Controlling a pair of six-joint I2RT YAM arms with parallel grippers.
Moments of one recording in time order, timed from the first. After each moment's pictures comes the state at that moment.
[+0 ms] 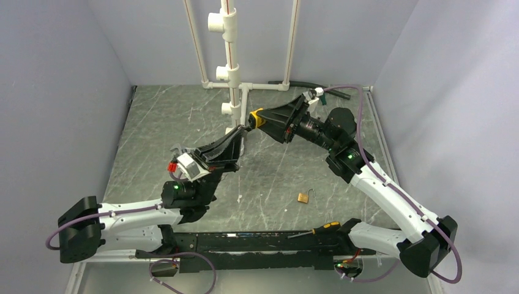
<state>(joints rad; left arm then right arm) -1.16 1.09 0.54 1.48 -0.36 0.14 0.63 1.08 1.05 0.17 -0.45 1.61</state>
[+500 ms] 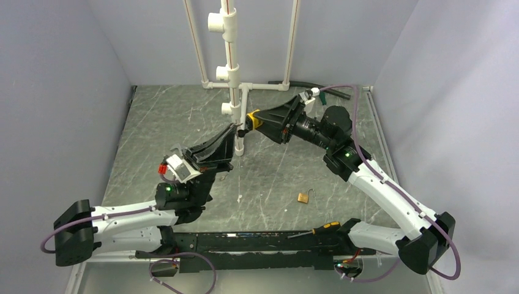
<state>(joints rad) -1.16 1.02 0.54 1.49 -0.37 0.14 0.64 1.10 1.07 0.13 -0.44 1.59</state>
